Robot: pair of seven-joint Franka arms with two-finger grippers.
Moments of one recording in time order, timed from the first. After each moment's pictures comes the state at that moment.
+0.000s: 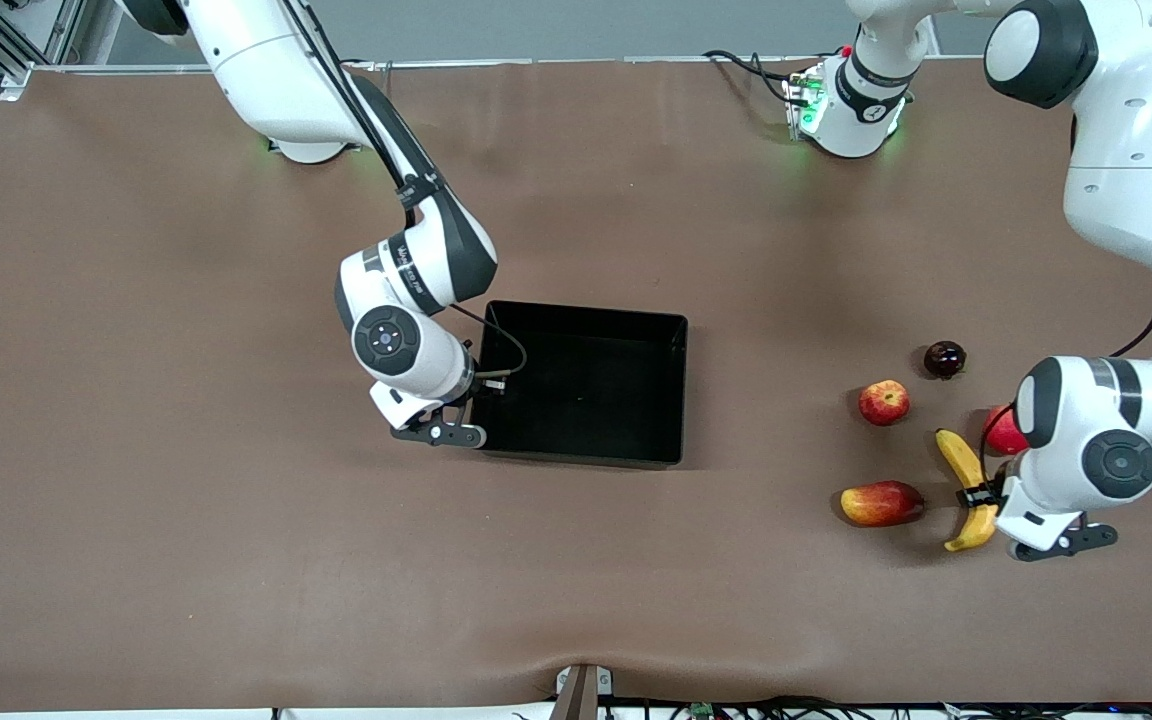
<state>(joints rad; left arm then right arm) 0.22 0.84 -0.18 -1.36 0.41 2.15 -0.34 0.61 0.63 -0.13 -1.53 0.26 2.05 0.50</state>
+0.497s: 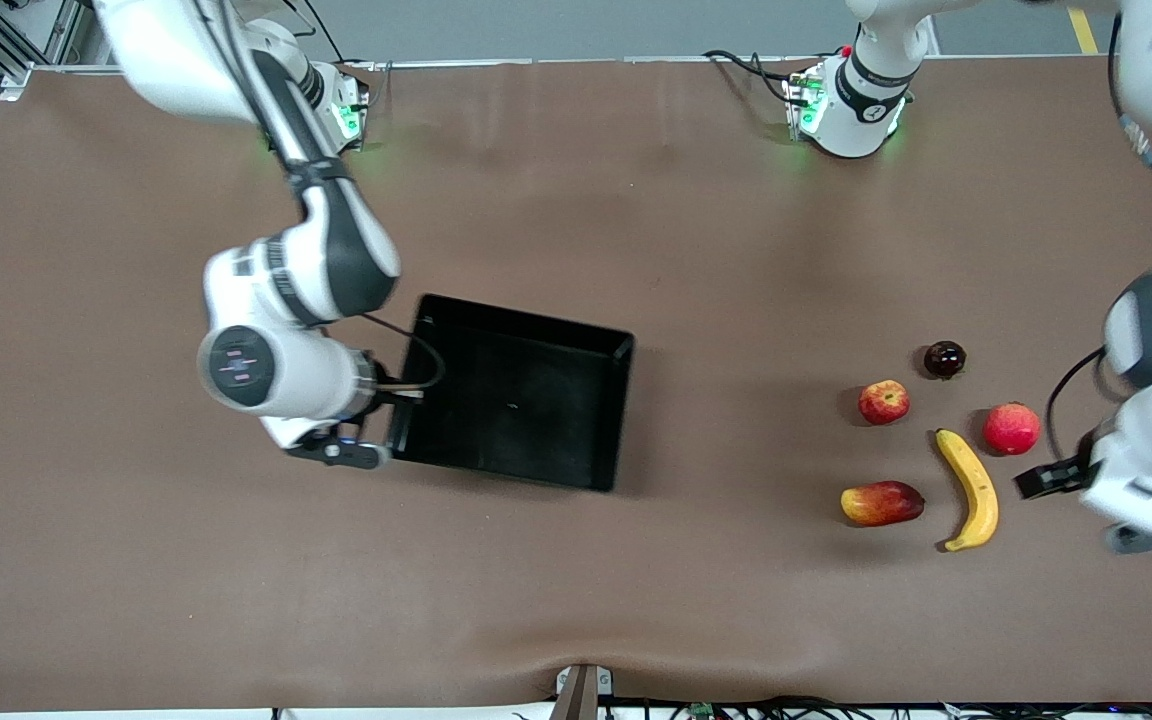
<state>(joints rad) 0.22 0.50 -0.27 -1.32 0.34 1.89 -0.31 0.43 0.53 -0.14 -1.46 0.26 1.77 0.37</state>
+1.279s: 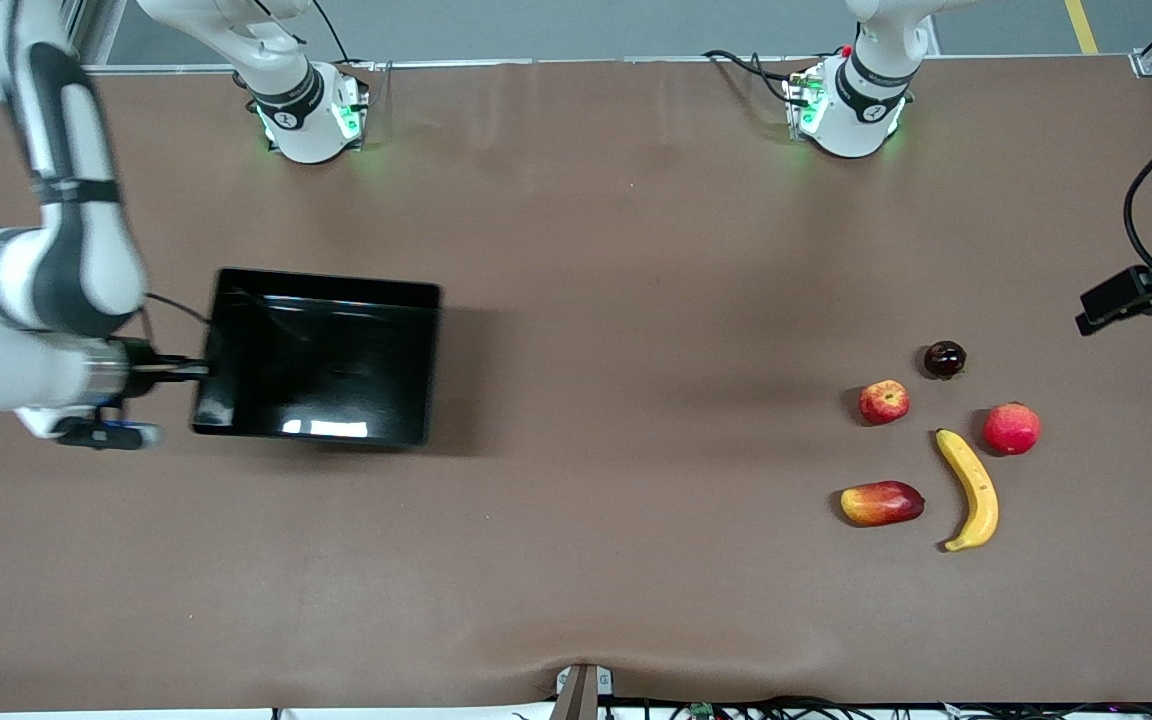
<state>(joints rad) 0.24 0.17 -0.29 -1.34 0.09 1.52 -0.12 -0.02 0.37 -0.15 -1.72 0.17 1.77 -0.18</state>
